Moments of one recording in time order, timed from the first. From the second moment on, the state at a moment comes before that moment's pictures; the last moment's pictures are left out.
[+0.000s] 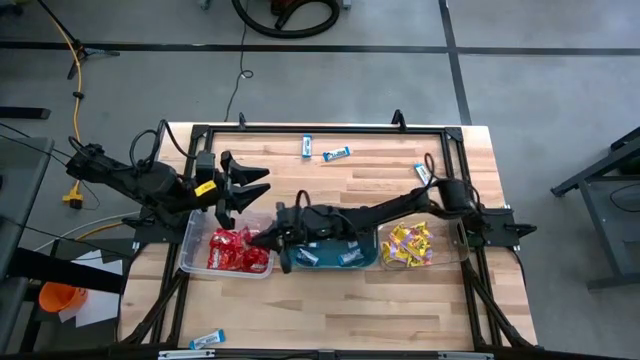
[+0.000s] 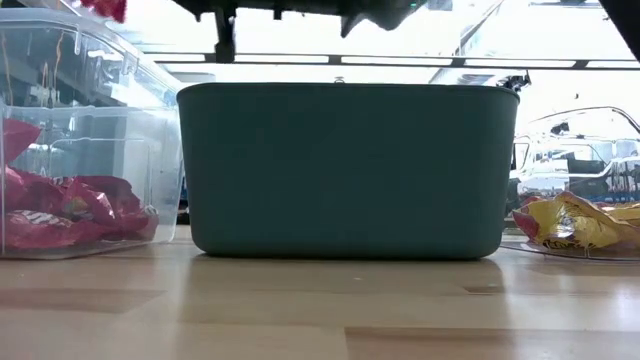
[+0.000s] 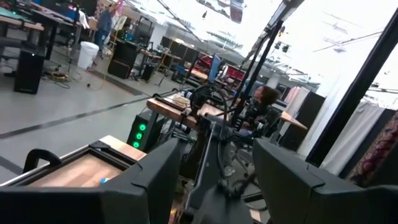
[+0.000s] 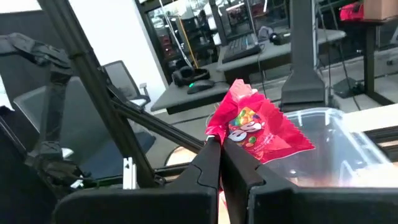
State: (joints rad) left arm -0.41 0.93 1.02 0.07 -0.64 -0.31; right arm 0.17 2.16 1.58 0.60 -0.04 0.31
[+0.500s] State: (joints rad) left arm -0.41 0.93 1.02 0.07 -0.64 -0.34; right arm 0.16 2.28 1.79 0.36 -0.03 0.34
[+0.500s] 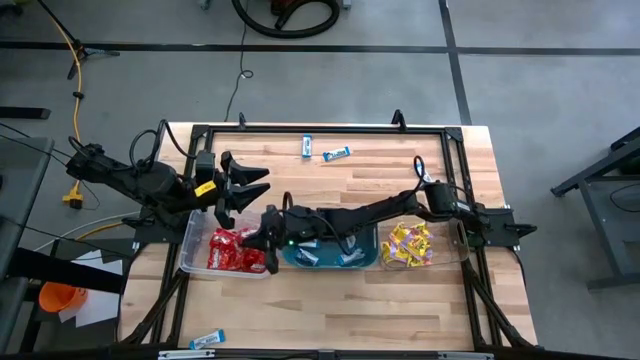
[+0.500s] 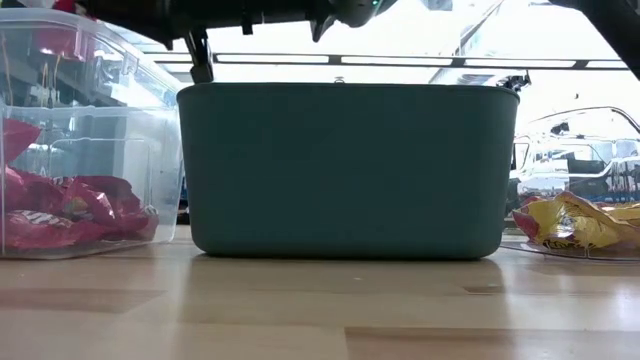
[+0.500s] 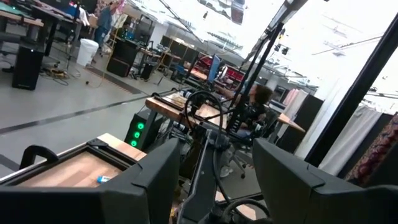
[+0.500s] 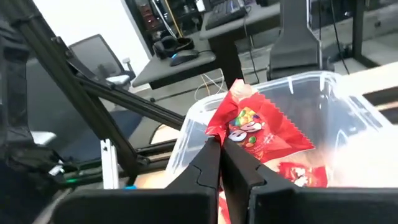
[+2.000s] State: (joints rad) left arm -0.41 0.93 1.02 -0.02 -0.56 -0.30; right arm 0.10 1.91 1.78 -0.92 0.03 0.14
